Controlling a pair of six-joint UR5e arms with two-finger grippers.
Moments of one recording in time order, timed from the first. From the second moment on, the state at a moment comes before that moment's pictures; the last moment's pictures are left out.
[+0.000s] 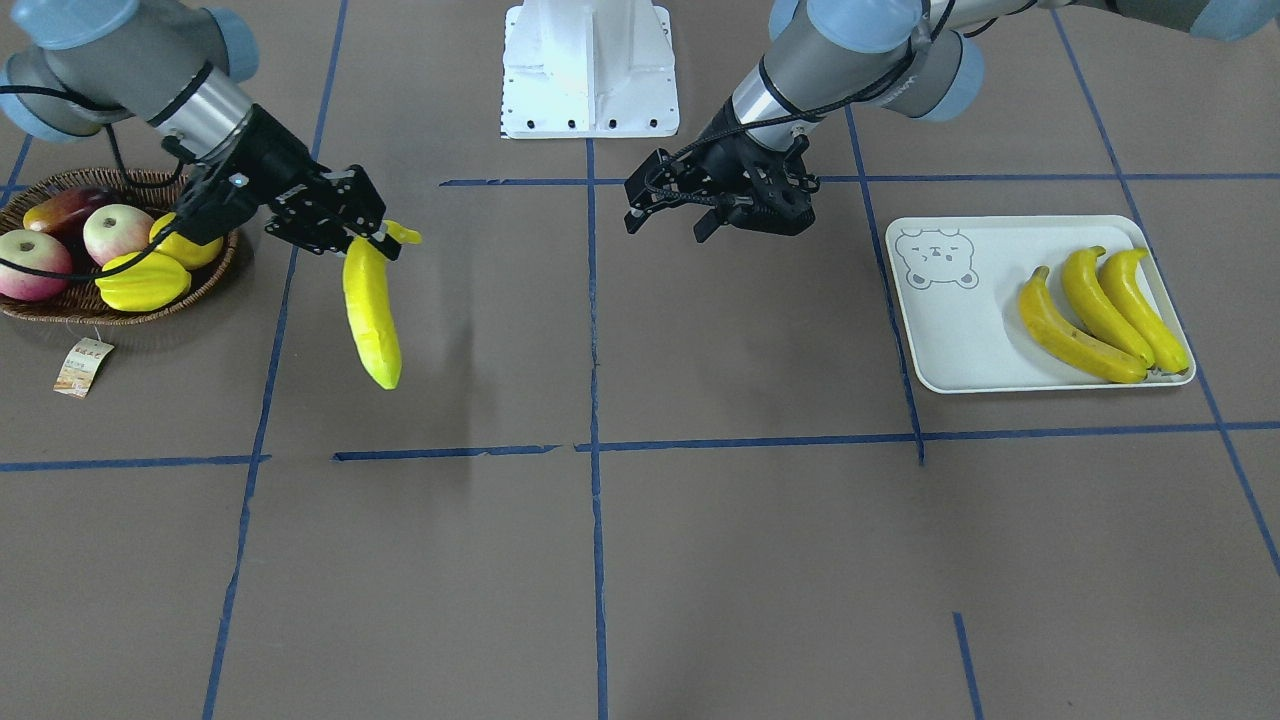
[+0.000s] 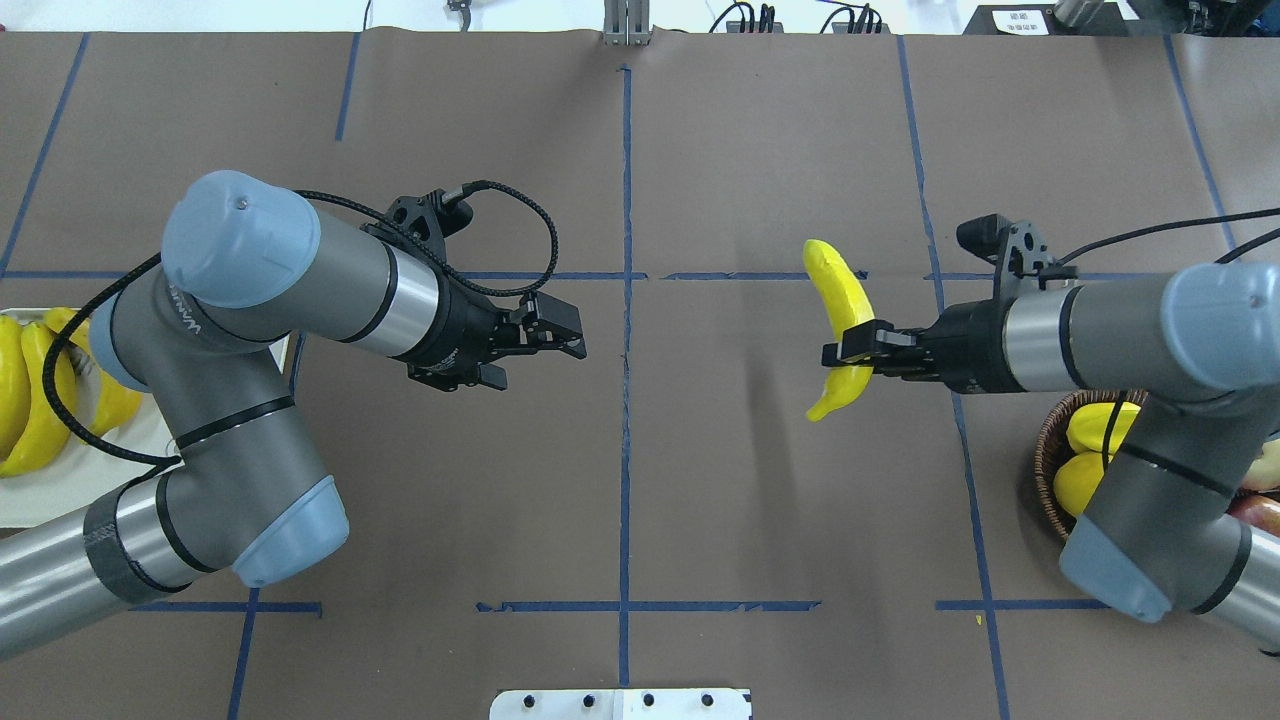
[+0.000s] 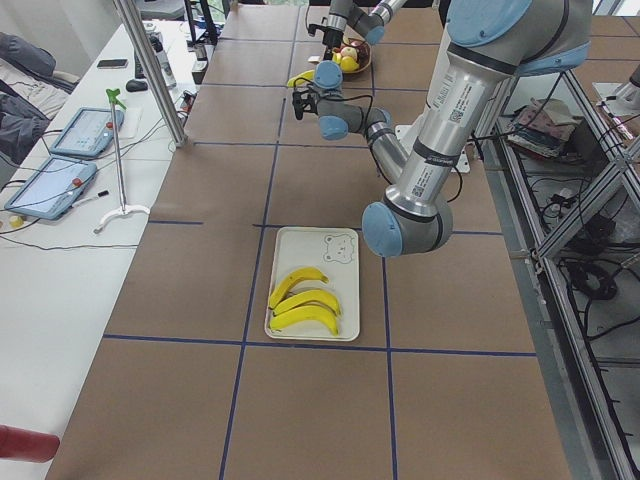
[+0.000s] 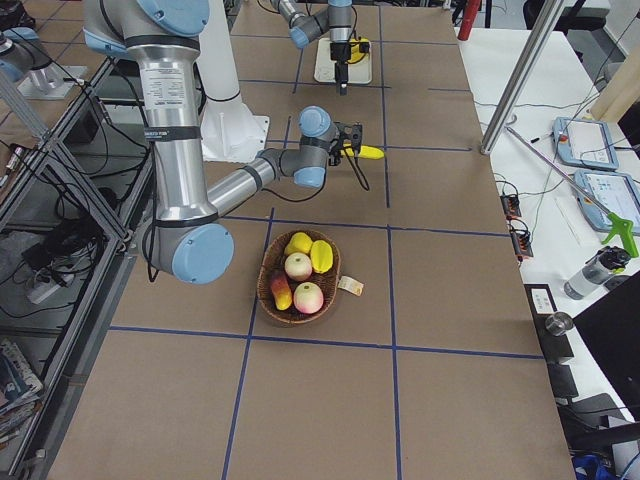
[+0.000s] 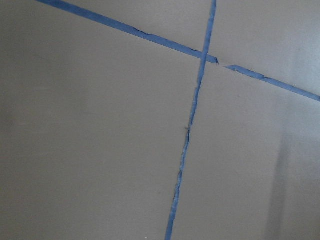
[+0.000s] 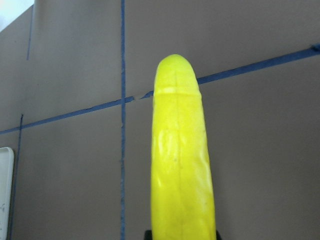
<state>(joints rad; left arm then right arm) -0.60 -2.11 -1.80 -2.10 -2.04 -1.58 0.60 -1.44 1.89 -0.62 1.90 1.50</state>
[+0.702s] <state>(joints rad) -0.58 -2.23 -1.65 -2.22 -1.99 -1.73 0.32 -1.32 1.82 -0.43 1.52 1.59</state>
